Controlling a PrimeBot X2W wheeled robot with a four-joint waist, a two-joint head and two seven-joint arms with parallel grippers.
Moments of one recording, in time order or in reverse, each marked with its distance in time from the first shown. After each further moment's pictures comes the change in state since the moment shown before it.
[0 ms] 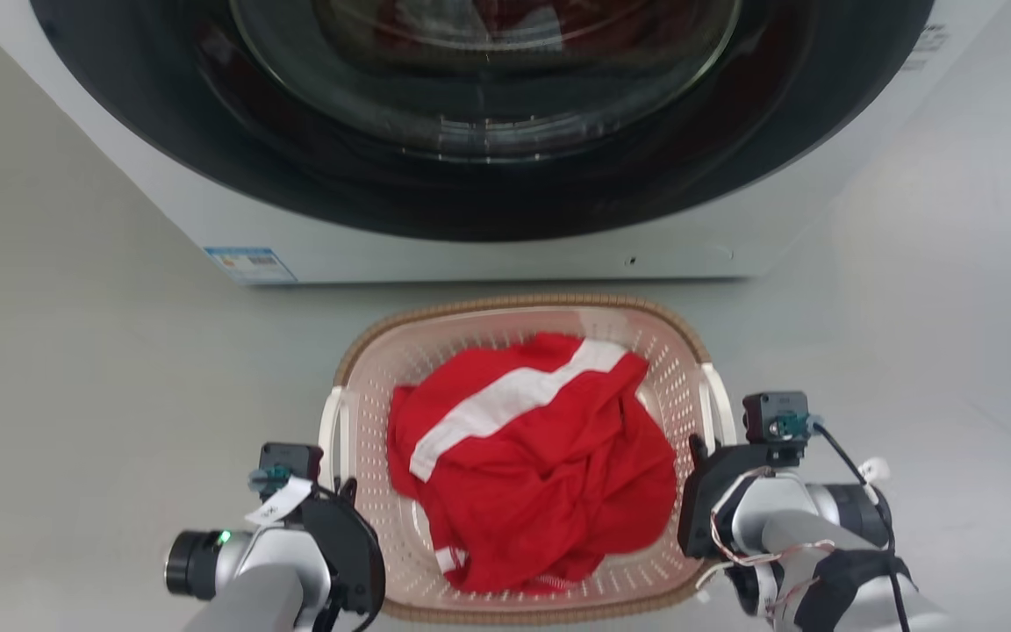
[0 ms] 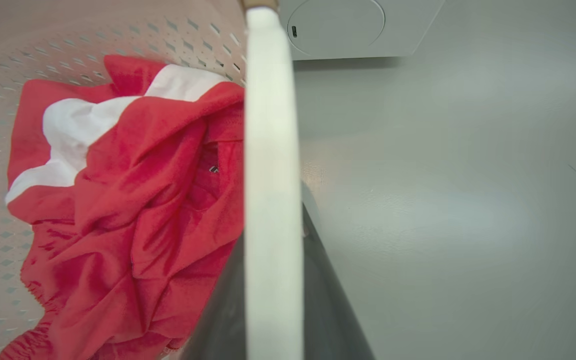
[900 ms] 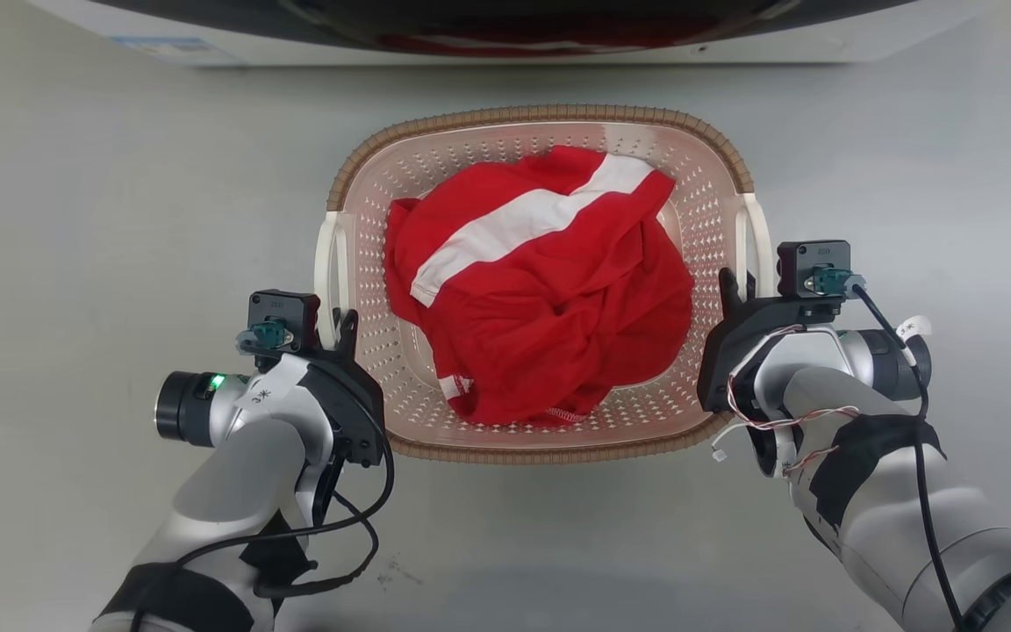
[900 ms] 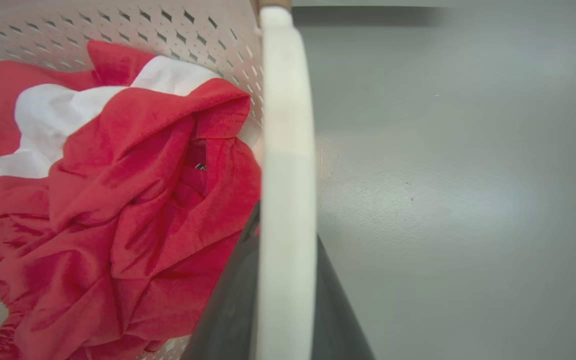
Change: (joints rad) left arm -0.239 -0.004 0.002 -0.019 0.018 0.018 -0.056; right arm -0.258 -0.002 -0.012 0.098 -0.055 0.005 -0.072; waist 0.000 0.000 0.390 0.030
